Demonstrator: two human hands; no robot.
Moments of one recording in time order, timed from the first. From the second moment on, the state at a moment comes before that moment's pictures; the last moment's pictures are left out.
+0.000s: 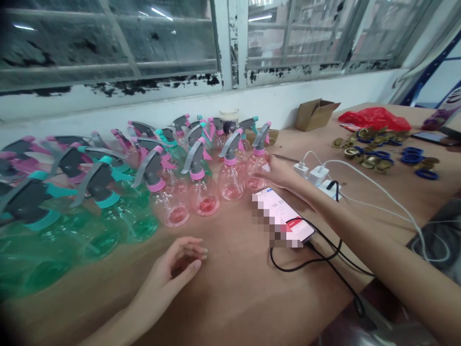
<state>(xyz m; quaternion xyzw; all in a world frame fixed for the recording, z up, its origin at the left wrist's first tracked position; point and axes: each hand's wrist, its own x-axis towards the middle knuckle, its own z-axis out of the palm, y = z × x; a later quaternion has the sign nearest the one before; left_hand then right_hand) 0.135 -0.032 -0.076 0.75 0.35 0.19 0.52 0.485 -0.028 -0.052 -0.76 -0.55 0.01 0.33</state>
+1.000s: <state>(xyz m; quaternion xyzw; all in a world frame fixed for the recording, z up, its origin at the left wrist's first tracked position) -0.223 -0.043 -0.040 0.59 0.62 0.47 0.22 0.126 -0.052 0.010 -0.41 -0.88 0.23 0.09</state>
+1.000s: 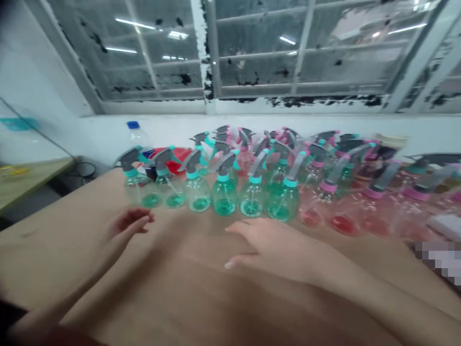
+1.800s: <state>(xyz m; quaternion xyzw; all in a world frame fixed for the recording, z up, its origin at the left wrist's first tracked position) -0.304 -0.036 -0.036 0.59 0.70 0.41 0.01 0.048 -0.027 -0.061 -0.31 -0.87 0.36 0.16</state>
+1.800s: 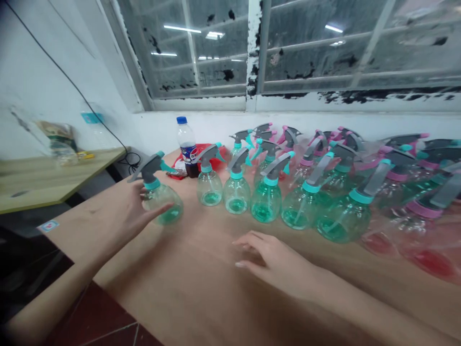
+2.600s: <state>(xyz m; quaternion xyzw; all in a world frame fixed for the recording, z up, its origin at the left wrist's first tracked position) 0.001 -0.045 -0.011 0.82 0.37 0.32 0.31 0.193 -0.051 -0.043 -0.35 -0.81 0.41 0.25</state>
